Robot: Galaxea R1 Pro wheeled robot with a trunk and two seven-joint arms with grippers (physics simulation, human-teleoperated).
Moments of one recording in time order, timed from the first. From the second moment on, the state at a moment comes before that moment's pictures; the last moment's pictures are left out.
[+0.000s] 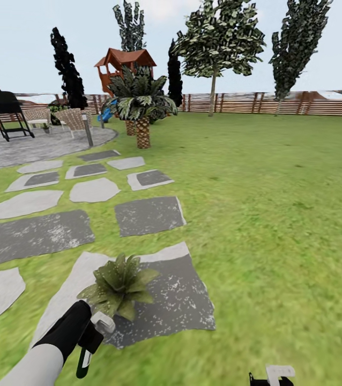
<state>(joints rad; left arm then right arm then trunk) -0.61 0.04 0.14 -0.56 -0.88 0.77 -0.65 -0.42 -0.09 -0.09 -0.04 0.14 -0.39 -0.13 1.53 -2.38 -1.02</state>
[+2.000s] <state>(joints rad) -0.61 0.03 0.15 -0.57 -0.81 0.78 -0.64 -0.42 -0.09 -0.09 -0.04 0.14 -0.39 -0.13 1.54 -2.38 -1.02</state>
